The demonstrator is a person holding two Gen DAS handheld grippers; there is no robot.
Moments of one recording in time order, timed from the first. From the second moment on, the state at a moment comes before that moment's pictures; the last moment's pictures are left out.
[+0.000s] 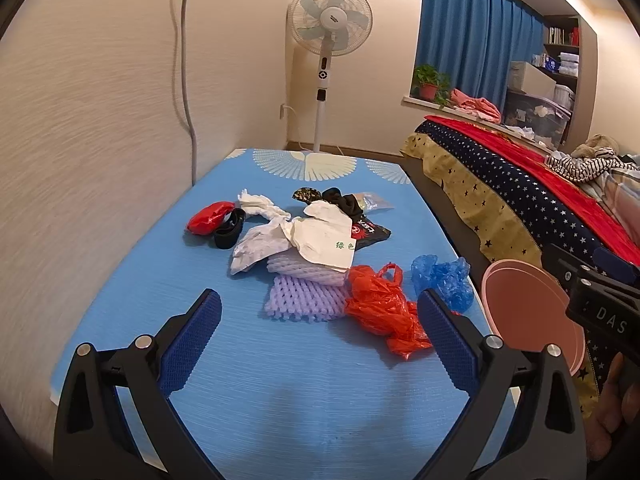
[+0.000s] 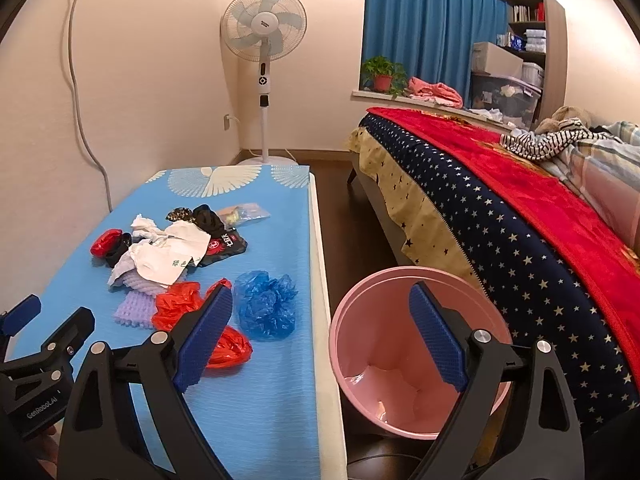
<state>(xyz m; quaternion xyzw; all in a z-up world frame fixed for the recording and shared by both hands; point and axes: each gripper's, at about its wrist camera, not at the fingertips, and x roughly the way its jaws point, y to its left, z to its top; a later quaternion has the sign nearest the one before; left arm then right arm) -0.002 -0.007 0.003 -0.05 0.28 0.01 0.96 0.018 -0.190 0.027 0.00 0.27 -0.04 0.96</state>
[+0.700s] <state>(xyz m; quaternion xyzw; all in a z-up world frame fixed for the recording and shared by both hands) -0.001 -0.005 0.005 -0.06 0.28 0.01 0.96 0.019 -0.192 0.024 0.00 0.28 -0.03 0.96</state>
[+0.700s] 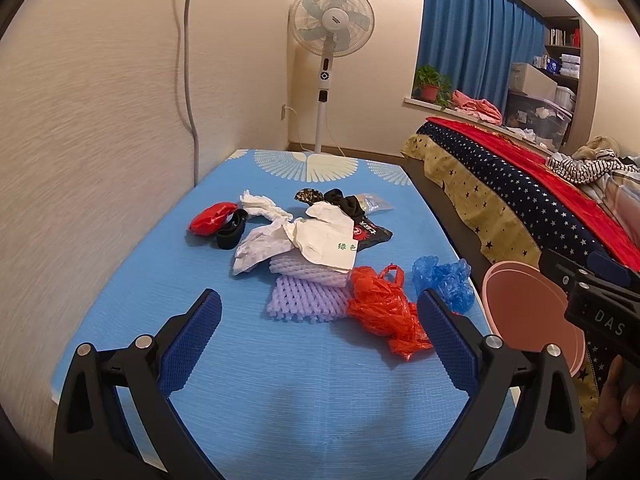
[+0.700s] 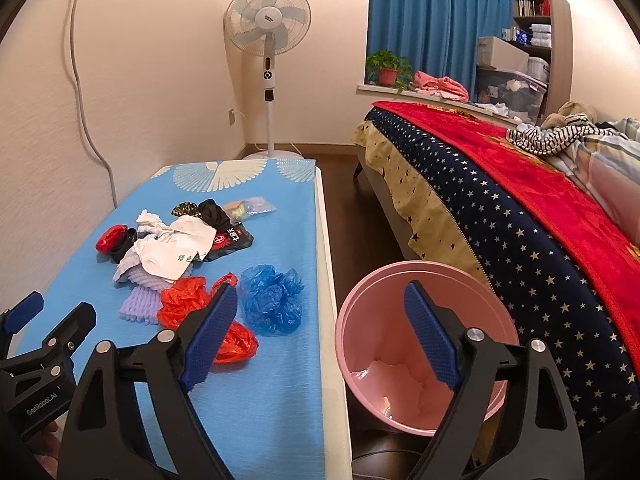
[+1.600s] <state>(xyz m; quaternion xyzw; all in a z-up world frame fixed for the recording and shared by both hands) 0.056 -0.021 -0.030 -0.11 0.32 -0.04 0.94 0.074 -0.201 -0.017 0.08 0.34 0.00 0.94</state>
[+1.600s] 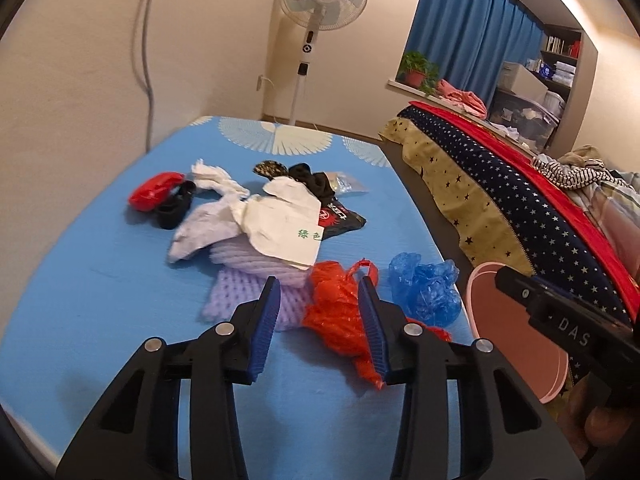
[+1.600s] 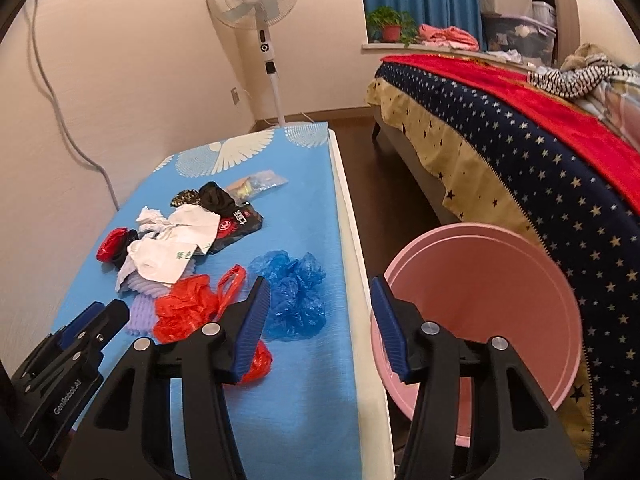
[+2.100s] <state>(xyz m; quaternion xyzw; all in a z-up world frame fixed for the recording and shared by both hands) 0.086 -0.028 -0.061 -0.14 0.36 -0.07 0.92 0.121 -0.194 -0.066 0.14 0.40 0.03 0.91</state>
